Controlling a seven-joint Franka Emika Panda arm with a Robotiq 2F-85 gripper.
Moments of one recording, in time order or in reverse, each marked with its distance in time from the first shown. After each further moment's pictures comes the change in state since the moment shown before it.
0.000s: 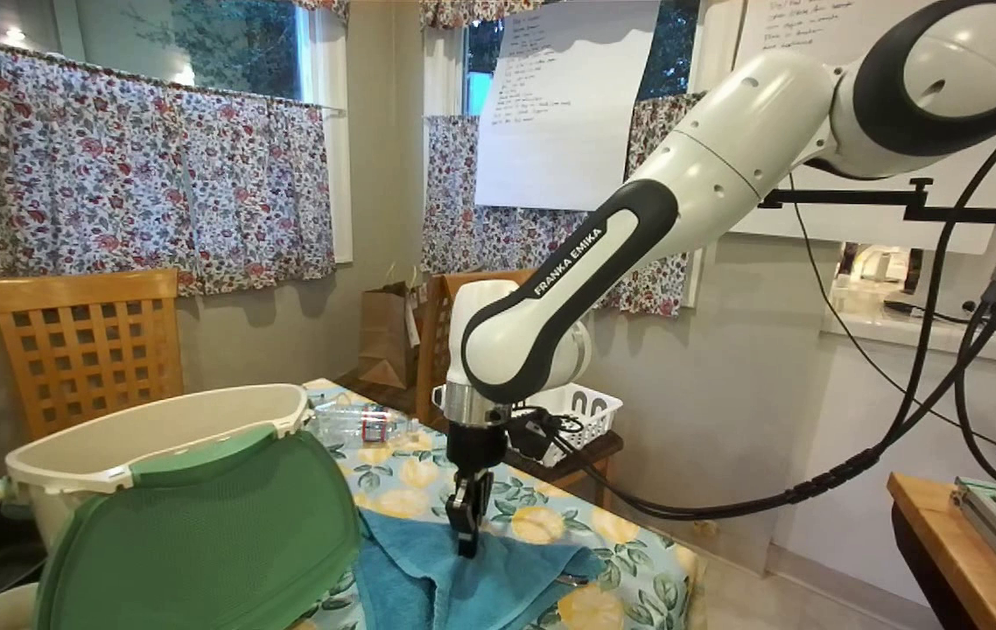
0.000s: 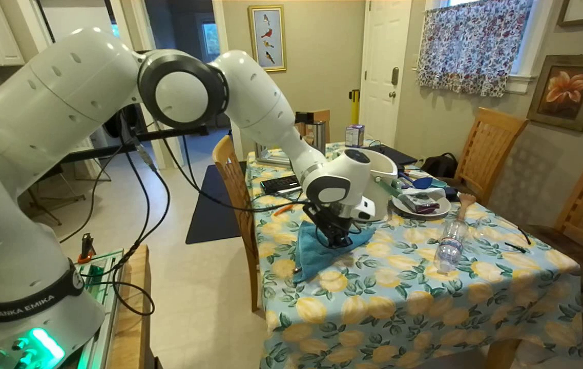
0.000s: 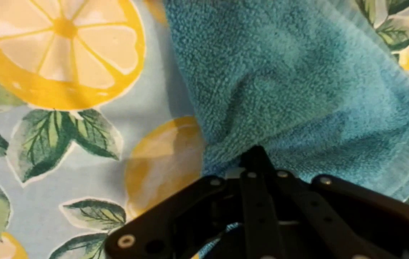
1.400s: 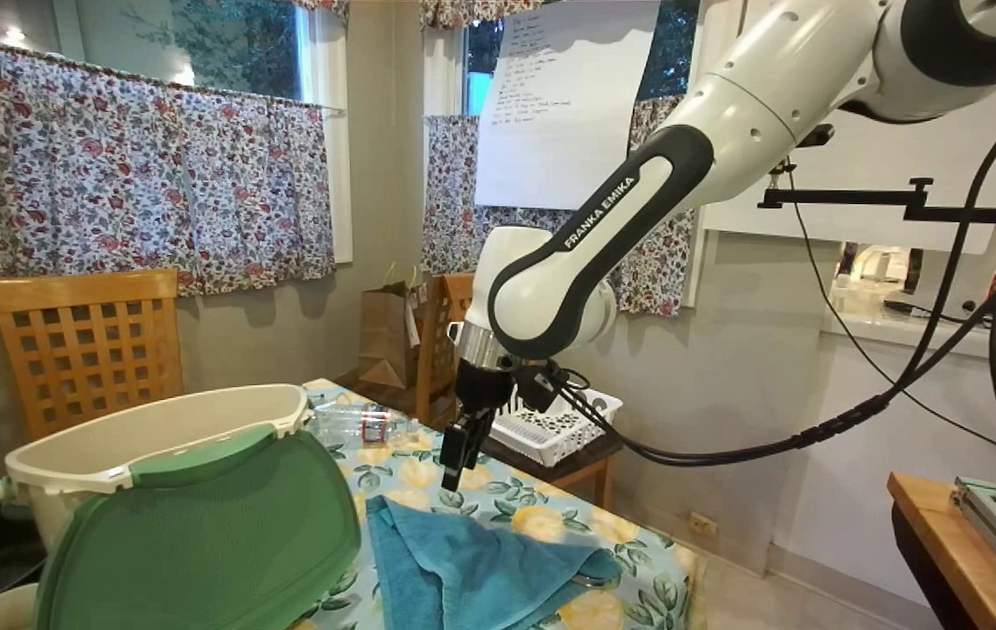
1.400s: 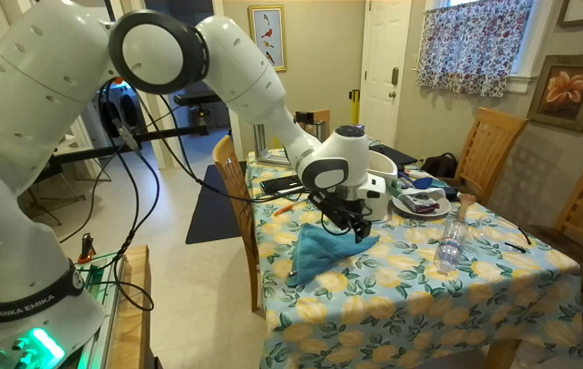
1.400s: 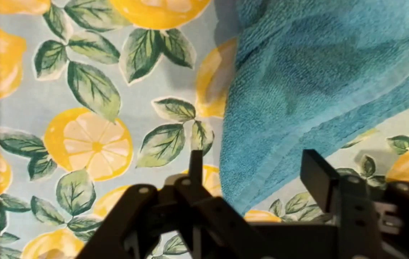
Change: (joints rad) arm -0.004 -0.166 -0.040 -0.162 -0.030 0.228 0.032
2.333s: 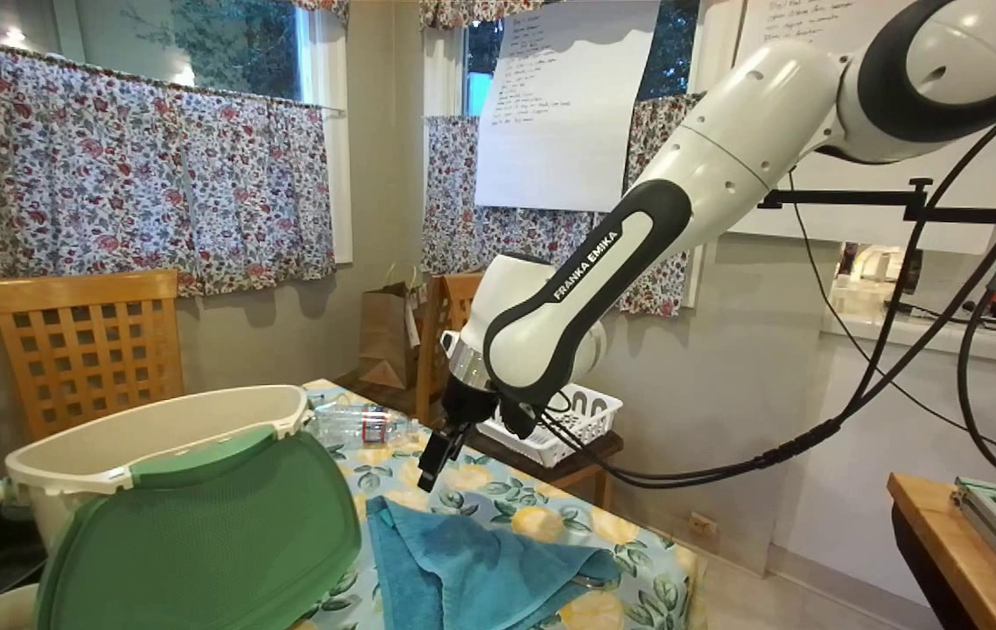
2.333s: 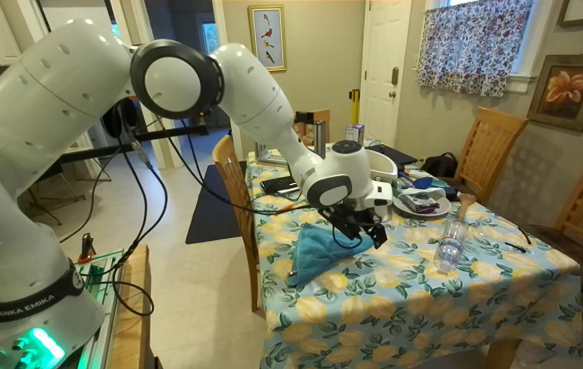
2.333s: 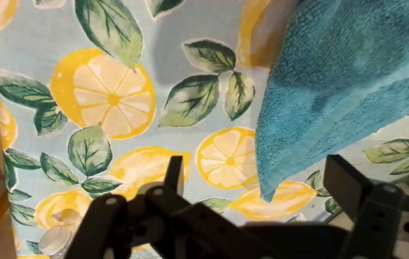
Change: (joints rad) arm -0.005 0.126 -0.004 0.092 -0.046 0.195 0.000
